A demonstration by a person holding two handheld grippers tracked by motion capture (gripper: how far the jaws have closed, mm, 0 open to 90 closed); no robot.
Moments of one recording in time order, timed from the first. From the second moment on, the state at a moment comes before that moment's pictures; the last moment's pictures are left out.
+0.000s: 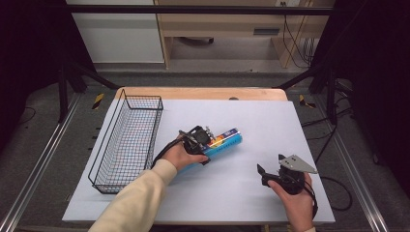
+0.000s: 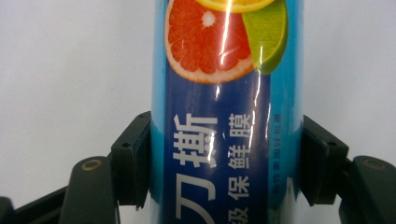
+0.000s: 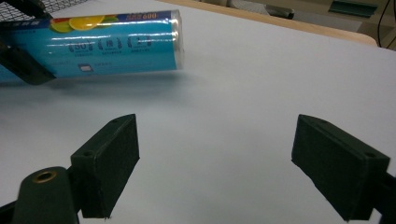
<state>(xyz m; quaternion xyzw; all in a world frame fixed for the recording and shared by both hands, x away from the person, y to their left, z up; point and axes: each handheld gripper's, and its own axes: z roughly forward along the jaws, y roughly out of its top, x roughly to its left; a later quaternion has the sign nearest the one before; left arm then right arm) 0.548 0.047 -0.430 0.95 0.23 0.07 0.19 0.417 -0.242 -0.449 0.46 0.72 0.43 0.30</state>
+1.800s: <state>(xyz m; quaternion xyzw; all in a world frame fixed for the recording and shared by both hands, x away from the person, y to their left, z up) 0.479 0.074 -0.311 0.93 0.25 0.15 0.24 0.421 -0.248 -0.457 0.48 0.71 0.44 0.27</state>
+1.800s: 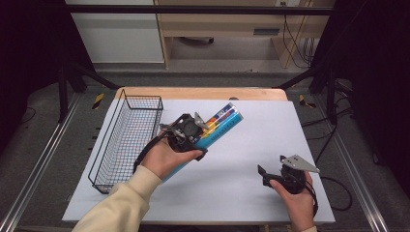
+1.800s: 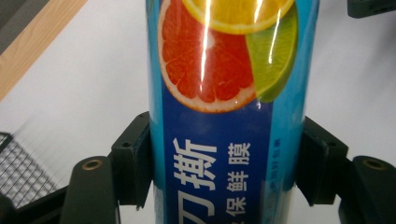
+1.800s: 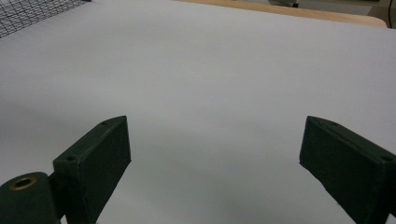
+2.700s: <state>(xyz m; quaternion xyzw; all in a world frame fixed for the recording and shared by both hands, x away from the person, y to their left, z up) 0.452 0.160 -0.292 0.90 0.35 0.17 0.22 0.422 -0.250 -0.456 0.49 0.70 0.43 0.28</state>
